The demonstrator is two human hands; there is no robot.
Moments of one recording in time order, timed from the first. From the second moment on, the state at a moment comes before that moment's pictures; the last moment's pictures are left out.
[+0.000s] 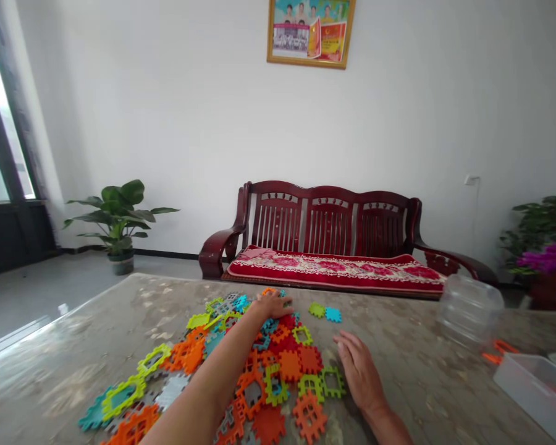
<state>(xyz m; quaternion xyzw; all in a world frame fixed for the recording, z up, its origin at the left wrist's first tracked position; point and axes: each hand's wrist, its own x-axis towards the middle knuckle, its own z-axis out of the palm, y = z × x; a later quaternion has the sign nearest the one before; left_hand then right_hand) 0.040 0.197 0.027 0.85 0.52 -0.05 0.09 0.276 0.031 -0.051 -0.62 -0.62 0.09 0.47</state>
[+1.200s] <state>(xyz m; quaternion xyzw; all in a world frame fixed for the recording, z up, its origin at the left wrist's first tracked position) 0.085 0.147 0.034 0.90 0.43 0.05 0.02 0.291 0.035 -0.048 -0.61 -0.44 0.12 0.65</state>
